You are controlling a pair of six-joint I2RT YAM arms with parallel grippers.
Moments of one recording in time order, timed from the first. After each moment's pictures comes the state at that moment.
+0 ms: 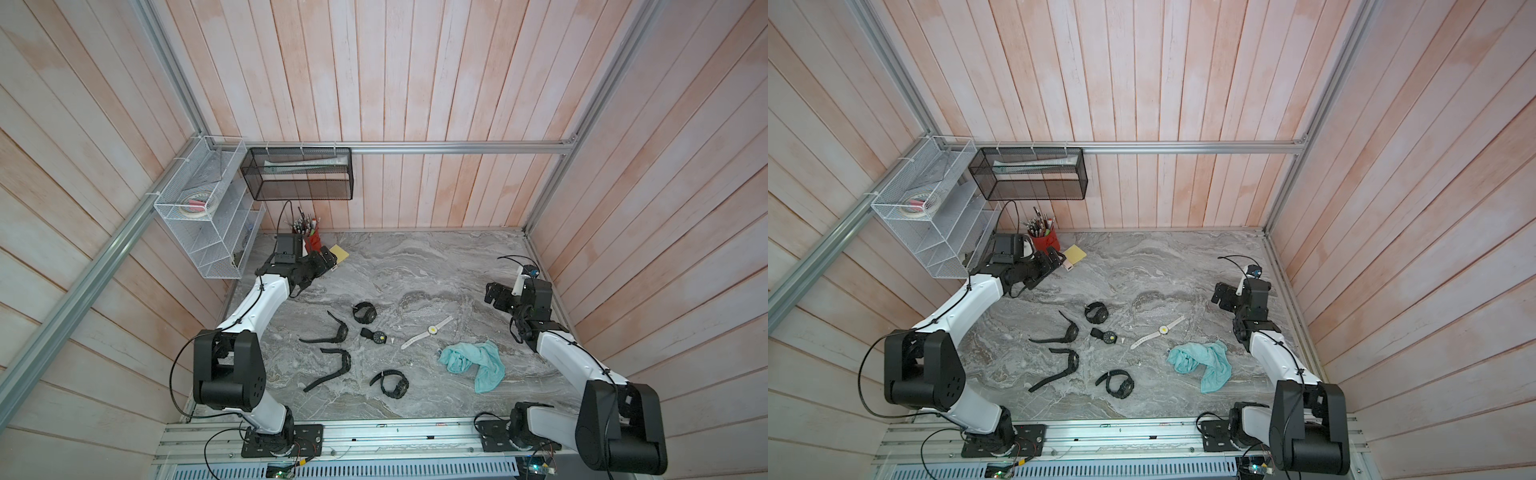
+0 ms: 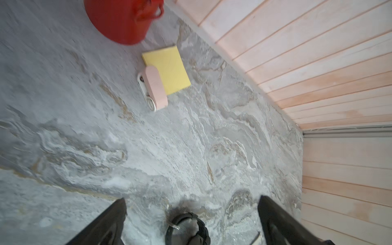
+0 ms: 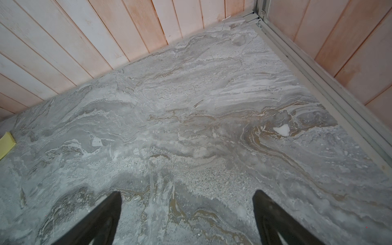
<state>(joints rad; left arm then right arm) -0.11 1.62 1.25 -0.45 0.30 -0.69 -0.04 1.22 0.58 0.08 -0.06 0.32</state>
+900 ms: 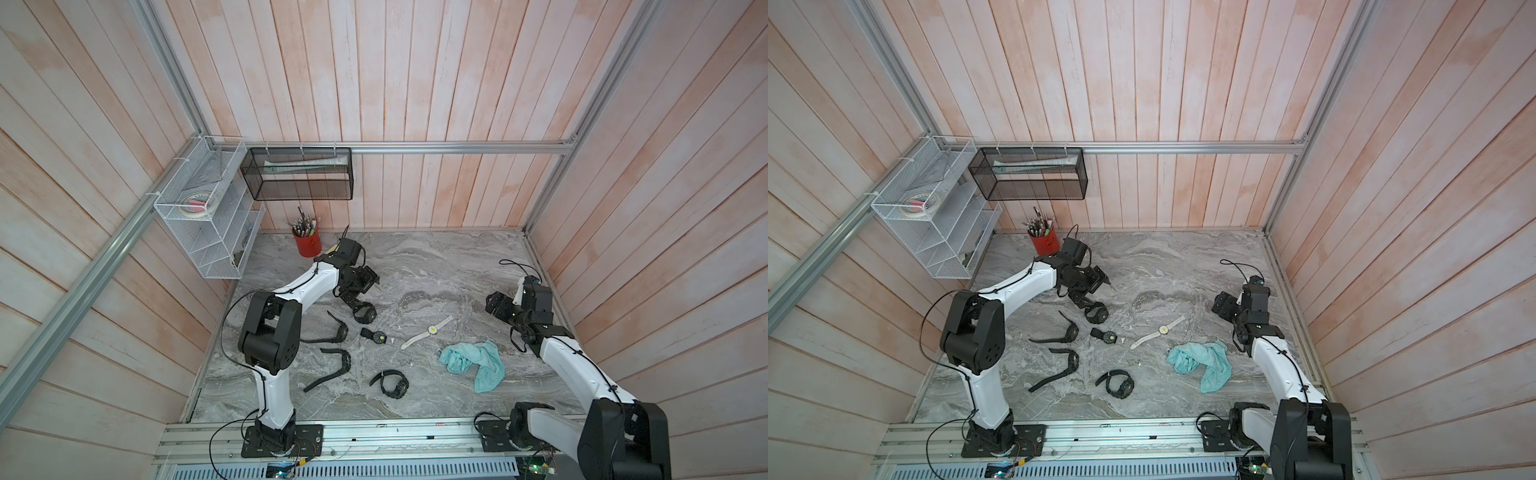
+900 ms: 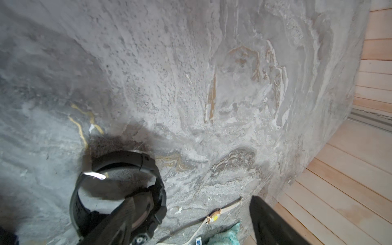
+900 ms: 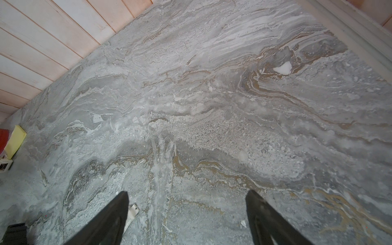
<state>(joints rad) -0.38 1.94 1.47 -0.68 0.33 -1.11 -0.03 1.13 0.58 -0.15 -0.08 0.46</state>
